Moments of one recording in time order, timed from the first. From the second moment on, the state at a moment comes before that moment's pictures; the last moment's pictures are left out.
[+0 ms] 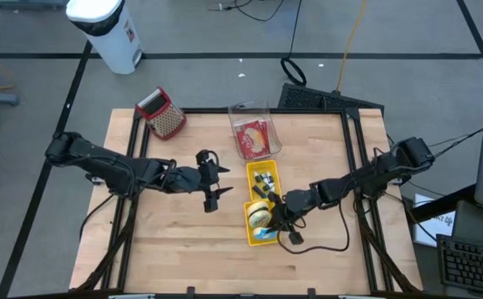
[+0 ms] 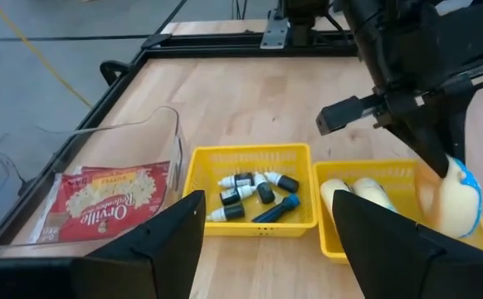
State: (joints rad) left arm -0.24 1.32 1.00 -0.21 -0.42 -0.12; right arm 0.31 1.53 0.72 0.29 -0.23 0.13
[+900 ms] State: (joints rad) left arm -0.24 1.32 1.00 -0.21 -0.42 -0.11; right arm 0.31 1.48 0.72 0.23 -0.10 0.04
